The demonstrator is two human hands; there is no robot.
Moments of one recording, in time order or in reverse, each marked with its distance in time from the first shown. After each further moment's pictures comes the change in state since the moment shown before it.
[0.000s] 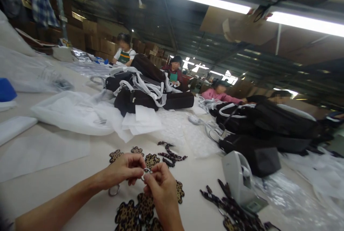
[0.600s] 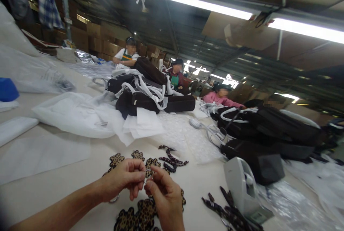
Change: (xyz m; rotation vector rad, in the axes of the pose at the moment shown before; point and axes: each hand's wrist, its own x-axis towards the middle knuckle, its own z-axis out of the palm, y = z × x) left_hand -0.003 -0.001 0.008 -0.275 0.004 -0.075; right_hand 0.002 0.009 -0.010 0.003 -0.071 -0.167
